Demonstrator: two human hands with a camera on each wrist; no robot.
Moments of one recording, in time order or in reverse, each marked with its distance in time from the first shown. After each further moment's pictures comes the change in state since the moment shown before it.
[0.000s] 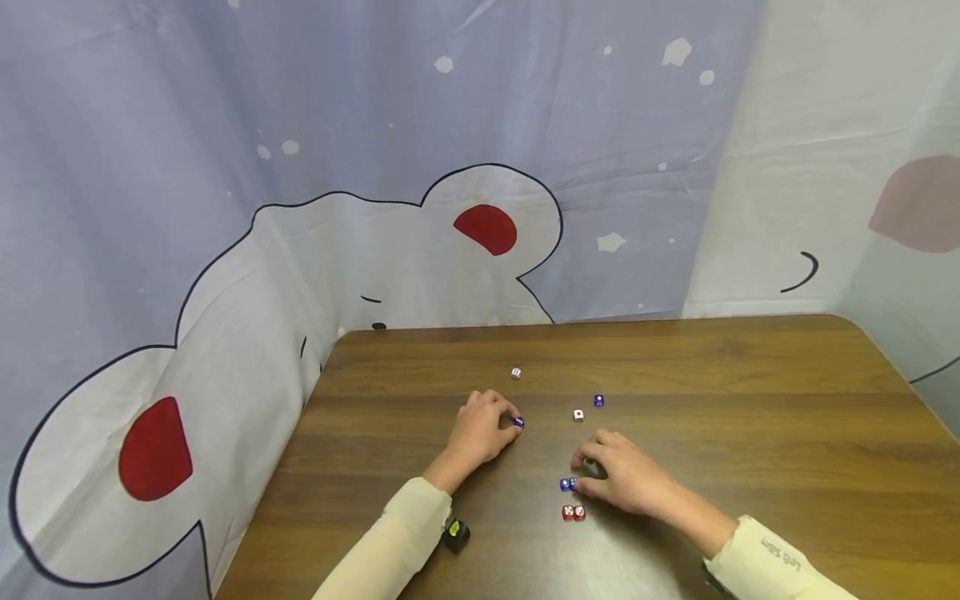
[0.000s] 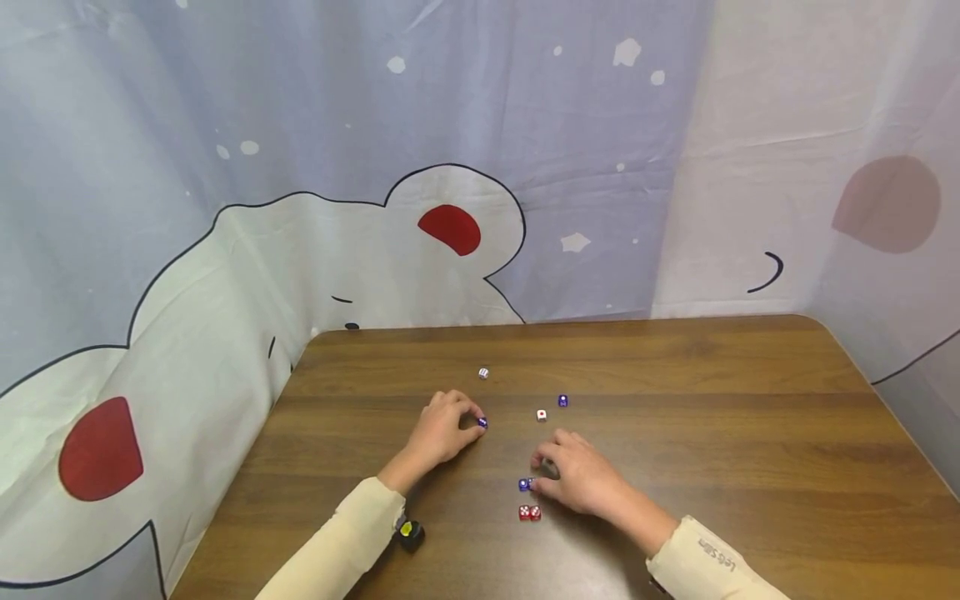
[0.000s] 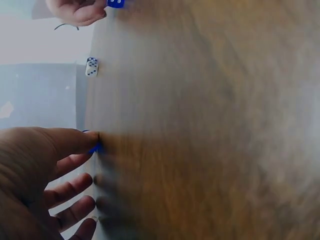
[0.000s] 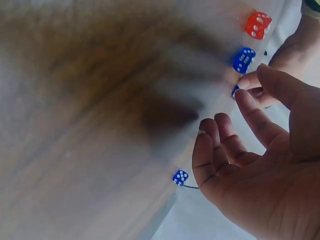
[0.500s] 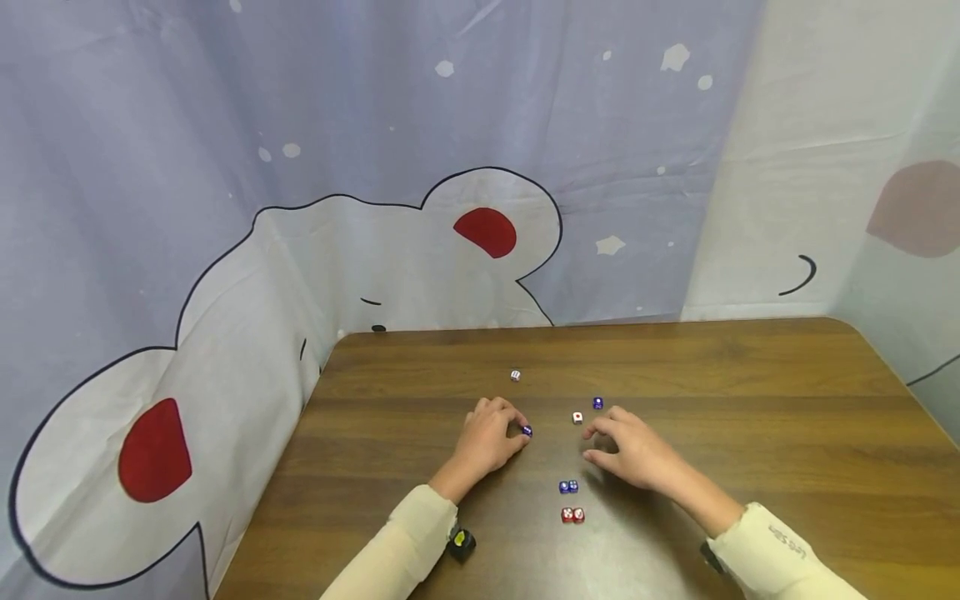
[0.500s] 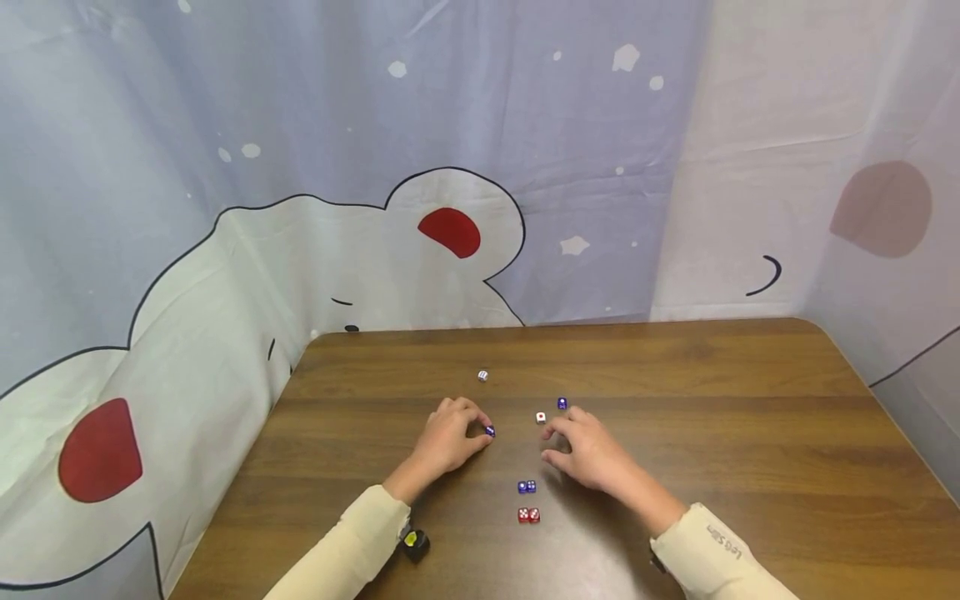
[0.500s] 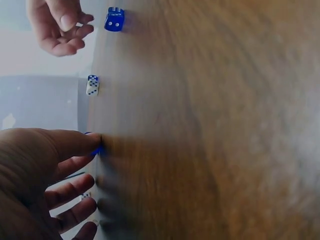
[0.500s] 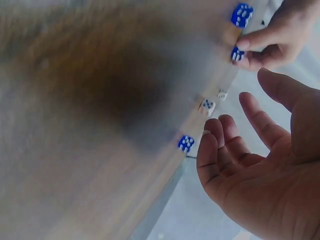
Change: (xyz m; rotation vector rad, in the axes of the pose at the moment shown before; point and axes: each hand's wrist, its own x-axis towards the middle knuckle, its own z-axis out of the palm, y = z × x) left_hand -0.008 0.013 0.005 0.013 0.001 0.031; right_hand 0.013 0.016 -0.018 0.035 0.086 0.073
